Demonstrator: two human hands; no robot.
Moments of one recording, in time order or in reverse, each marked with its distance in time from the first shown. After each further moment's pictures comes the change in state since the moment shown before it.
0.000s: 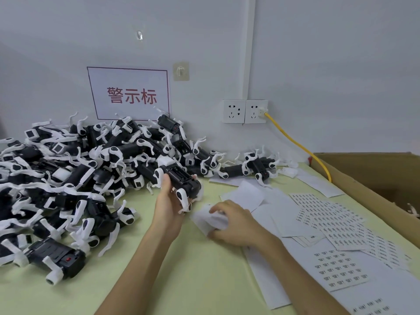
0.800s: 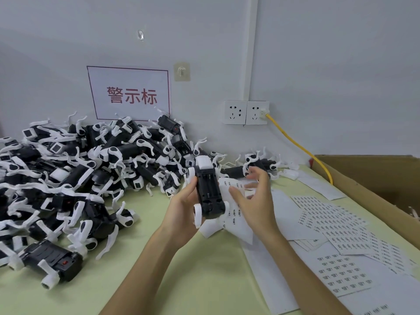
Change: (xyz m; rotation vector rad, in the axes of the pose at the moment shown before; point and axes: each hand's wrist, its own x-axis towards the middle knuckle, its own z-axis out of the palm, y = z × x) left_hand -0.012 -0.003 0.011 0.058 -0.360 -0.119; right_hand 0.005 -0.006 -0.024 0.554 0.765 -0.011
